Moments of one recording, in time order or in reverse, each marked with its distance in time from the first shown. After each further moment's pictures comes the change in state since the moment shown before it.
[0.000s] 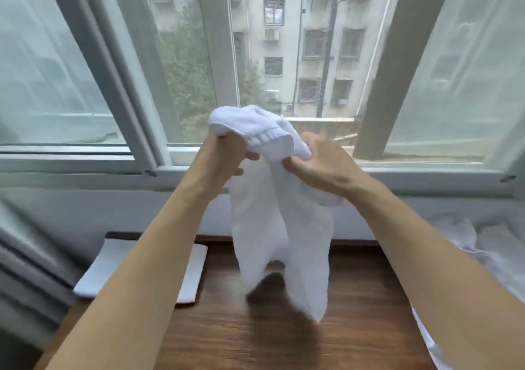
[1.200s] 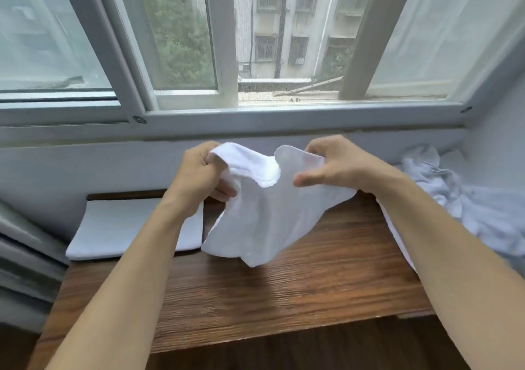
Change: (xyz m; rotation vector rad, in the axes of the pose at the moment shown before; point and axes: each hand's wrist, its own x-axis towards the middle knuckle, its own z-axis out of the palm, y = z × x) left_hand -0.048 -0.150 -0.077 0.036 -0.203 -0.022; right_hand -0.099 -0.008 0.059 0.058 -0.207 0.272
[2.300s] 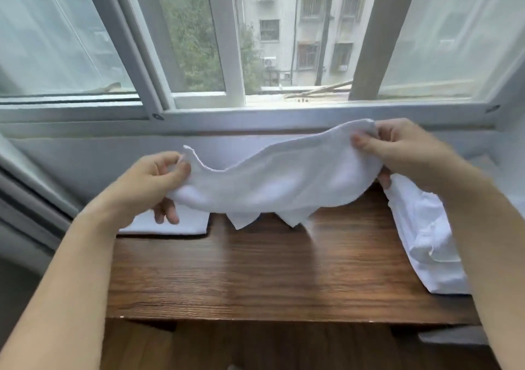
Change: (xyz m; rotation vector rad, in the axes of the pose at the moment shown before) left_hand -0.092 0.029 -0.018 0.209 -0.019 -0.058; right_hand -0.068 0.068 -0.079 0.372 0.096 -0.085
